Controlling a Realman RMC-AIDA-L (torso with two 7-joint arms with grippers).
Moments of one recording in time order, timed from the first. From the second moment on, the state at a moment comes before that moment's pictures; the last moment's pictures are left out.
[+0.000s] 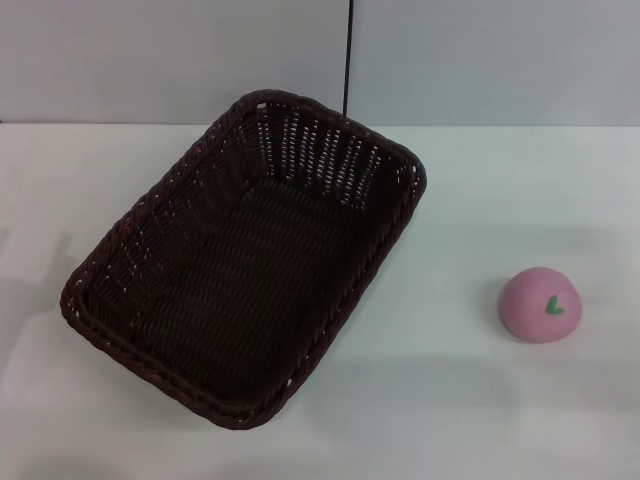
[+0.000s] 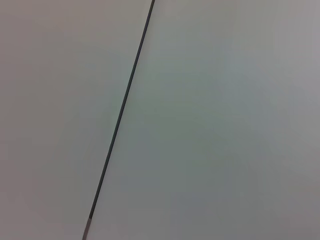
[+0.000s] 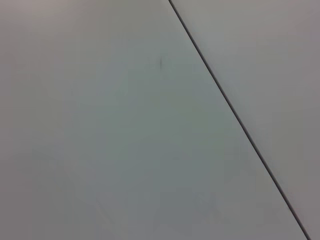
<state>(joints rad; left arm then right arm) -0.17 -2.06 0.94 -0.05 0.61 1.75 -0.51 0.36 2.08 -0.52 0.10 -0.81 -1.69 0.58</state>
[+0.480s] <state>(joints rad) -0.12 -2.04 0.99 0.09 0.62 1.72 -0.66 0.38 2.08 -0.51 0.11 -0.81 -1.68 0.58</state>
